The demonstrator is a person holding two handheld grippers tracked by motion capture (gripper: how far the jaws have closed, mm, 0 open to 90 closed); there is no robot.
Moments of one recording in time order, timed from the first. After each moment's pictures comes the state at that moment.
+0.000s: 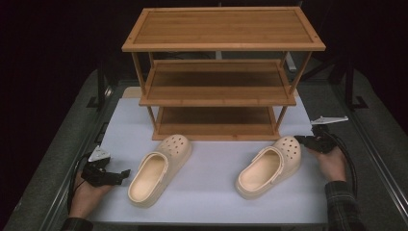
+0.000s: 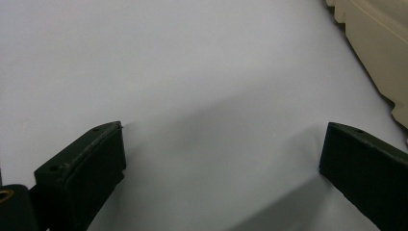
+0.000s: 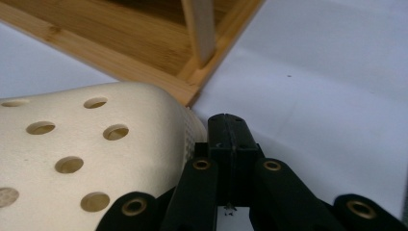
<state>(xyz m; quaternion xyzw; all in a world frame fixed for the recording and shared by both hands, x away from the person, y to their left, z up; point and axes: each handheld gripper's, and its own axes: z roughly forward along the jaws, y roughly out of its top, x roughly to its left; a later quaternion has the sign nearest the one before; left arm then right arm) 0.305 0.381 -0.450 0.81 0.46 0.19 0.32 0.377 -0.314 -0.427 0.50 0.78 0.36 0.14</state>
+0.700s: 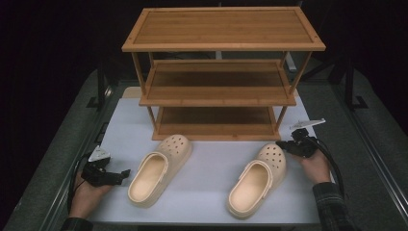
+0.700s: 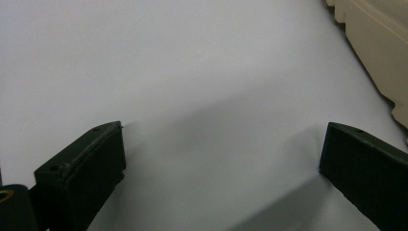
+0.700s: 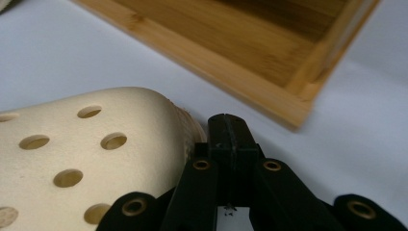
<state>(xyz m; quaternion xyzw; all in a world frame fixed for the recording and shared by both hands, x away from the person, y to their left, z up) 0.305 0.381 -0.450 0.81 0.46 0.19 0.32 0.366 -0.254 -0.424 0.45 0.81 0.35 0.10</state>
